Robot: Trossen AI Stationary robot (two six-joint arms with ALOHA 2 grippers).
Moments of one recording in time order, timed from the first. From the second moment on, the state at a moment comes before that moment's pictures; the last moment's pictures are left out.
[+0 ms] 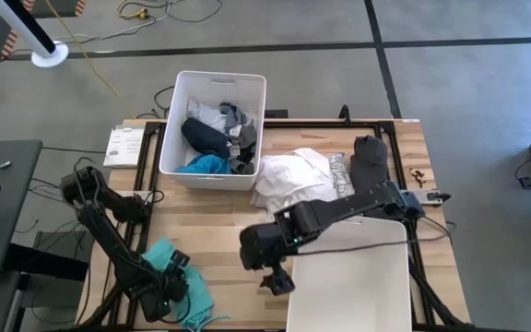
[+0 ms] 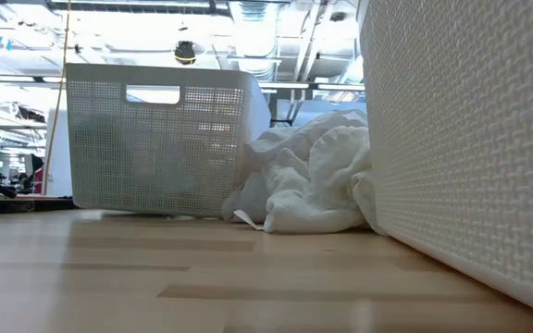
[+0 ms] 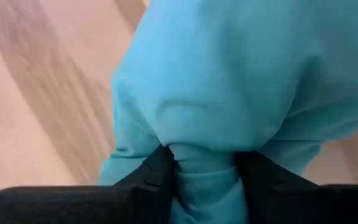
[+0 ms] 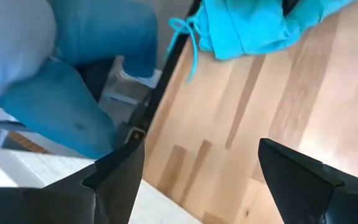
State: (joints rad) left arm -1.04 1.64 0.85 -0.65 -0.30 -0.52; right arm 0.35 2.18 2.36 -1.13 -0.26 0.09
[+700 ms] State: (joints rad) left arm -1.04 1.65 1.17 -1.13 -0.72 -0.49; right arm 0.49 2.18 2.35 -1.15 0.10 0.12
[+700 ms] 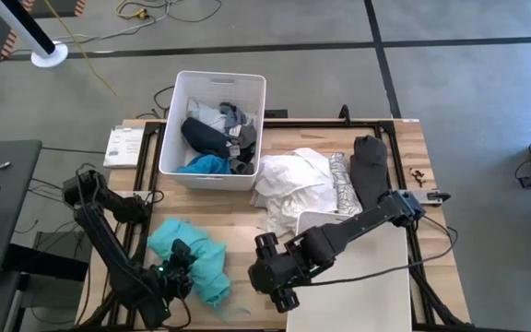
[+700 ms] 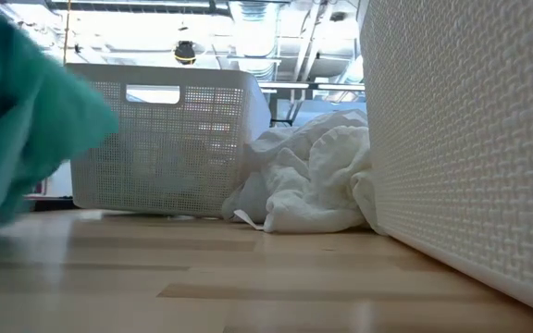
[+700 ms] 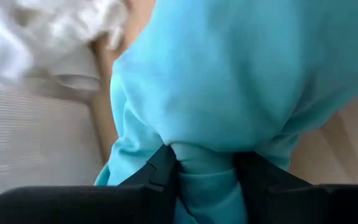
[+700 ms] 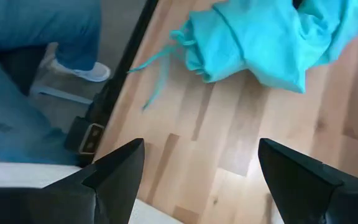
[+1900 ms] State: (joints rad) left arm -1.14 1.40 1.32 -1.08 -1.18 -0.14; right arm 0.50 2.18 2.35 -0.98 0.73 -0.15
